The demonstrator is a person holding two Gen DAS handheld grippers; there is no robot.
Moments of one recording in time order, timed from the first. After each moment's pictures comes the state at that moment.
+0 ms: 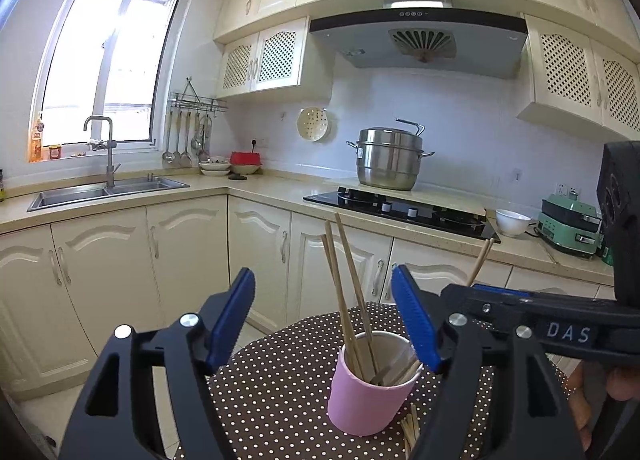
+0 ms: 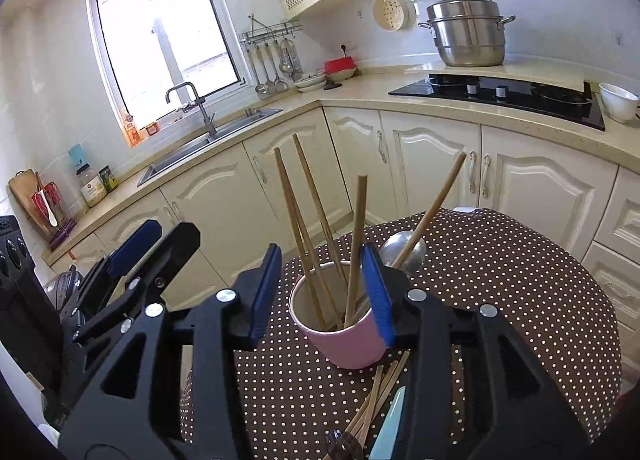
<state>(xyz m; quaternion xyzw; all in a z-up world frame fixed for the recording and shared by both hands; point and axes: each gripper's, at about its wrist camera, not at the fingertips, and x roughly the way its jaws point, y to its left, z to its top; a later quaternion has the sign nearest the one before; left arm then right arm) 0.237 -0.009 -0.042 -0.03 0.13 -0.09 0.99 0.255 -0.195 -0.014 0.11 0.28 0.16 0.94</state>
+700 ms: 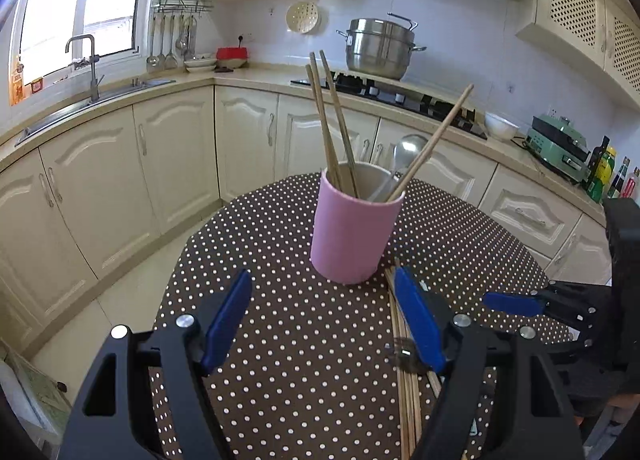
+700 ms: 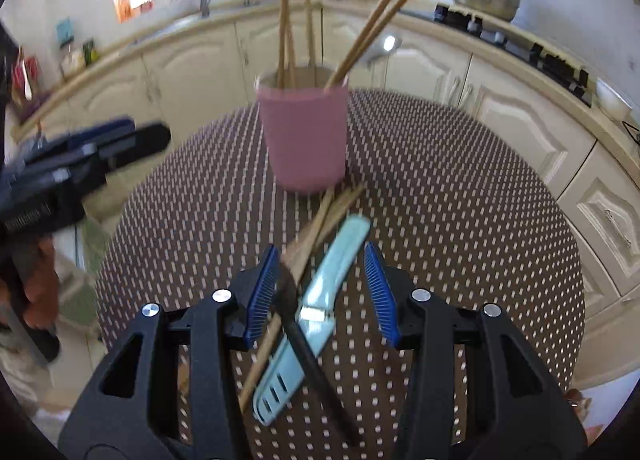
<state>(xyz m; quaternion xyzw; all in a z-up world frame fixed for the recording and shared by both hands) 0.190 -0.009 -0.119 -0.02 0.33 -0.12 0.94 0.179 -0.188 -0.128 -0.07 0.44 0.15 0.88</state>
